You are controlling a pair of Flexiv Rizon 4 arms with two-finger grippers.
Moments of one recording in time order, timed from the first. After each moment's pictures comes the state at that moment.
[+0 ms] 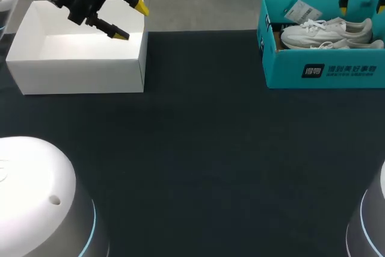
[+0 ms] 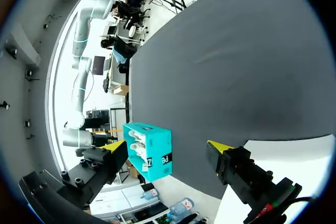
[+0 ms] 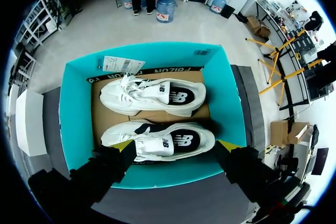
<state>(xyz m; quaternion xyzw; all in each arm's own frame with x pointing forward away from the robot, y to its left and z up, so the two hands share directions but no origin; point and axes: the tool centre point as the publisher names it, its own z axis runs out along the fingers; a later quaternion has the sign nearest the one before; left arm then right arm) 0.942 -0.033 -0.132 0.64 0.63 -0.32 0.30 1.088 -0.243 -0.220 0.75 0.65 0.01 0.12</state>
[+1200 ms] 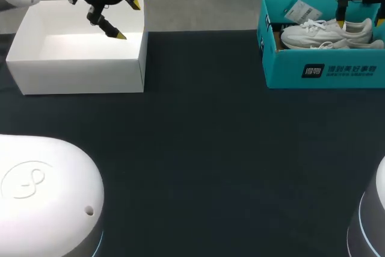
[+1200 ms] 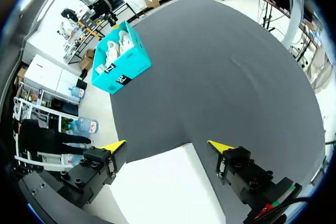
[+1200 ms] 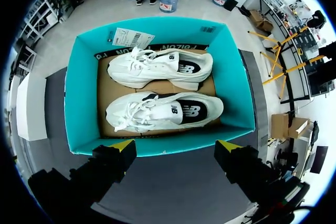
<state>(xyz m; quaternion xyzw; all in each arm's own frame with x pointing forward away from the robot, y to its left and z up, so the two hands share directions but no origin) 0.985 0.003 -0.166 0.20 0.95 -0.19 0.16 1.028 -0.217 -0.223 0.75 0.66 -0.01 0.09</state>
